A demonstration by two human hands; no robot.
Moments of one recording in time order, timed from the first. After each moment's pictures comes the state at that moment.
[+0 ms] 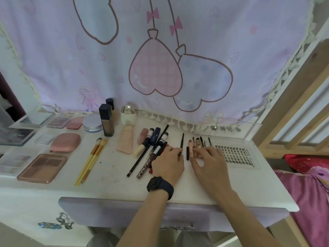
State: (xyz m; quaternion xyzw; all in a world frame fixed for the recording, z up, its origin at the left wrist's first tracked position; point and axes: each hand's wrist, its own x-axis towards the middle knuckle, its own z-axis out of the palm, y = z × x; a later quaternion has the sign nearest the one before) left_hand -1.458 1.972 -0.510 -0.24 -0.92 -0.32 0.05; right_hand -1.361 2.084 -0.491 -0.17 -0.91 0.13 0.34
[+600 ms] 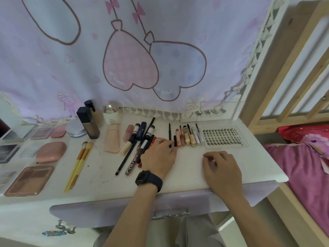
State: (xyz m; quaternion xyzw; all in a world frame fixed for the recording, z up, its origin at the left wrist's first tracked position) left_hand -1.452 1.973 -0.504 -0.28 -0.92 -0.28 0.06; right_hand -1.293 2.100 -0.519 -0.30 -0.87 0.19 0.33
